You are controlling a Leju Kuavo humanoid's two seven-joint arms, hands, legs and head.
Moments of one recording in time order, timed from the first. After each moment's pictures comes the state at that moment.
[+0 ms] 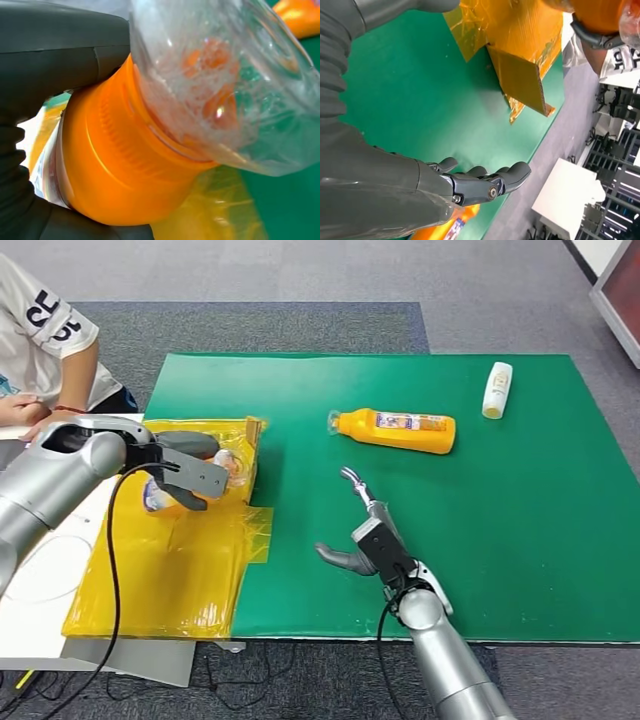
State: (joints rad) left arm -1.12 0.32 -0.98 -0.85 -0.54 -0.76 -0.26; right arm -0.33 0.17 0.28 -1.08 0.39 0.06 -0.53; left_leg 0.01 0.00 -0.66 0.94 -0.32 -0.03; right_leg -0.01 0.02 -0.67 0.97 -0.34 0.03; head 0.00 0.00
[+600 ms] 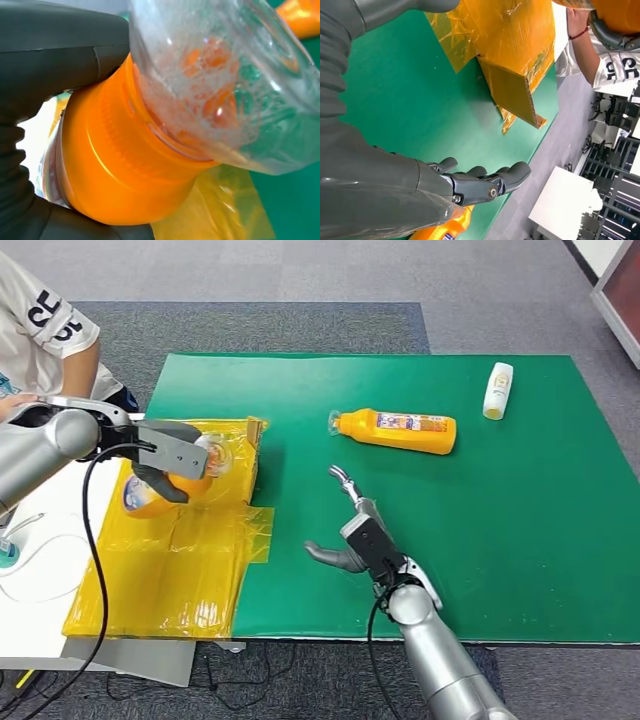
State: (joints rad) left arm -1.29 0.43 -1.33 -0.89 -0.13 -0.73 -0.18; right arm -0.36 0.20 0.31 -1.04 0.37 0.06 -0.54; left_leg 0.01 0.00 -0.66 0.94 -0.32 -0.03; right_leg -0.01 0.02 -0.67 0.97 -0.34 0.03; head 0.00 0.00
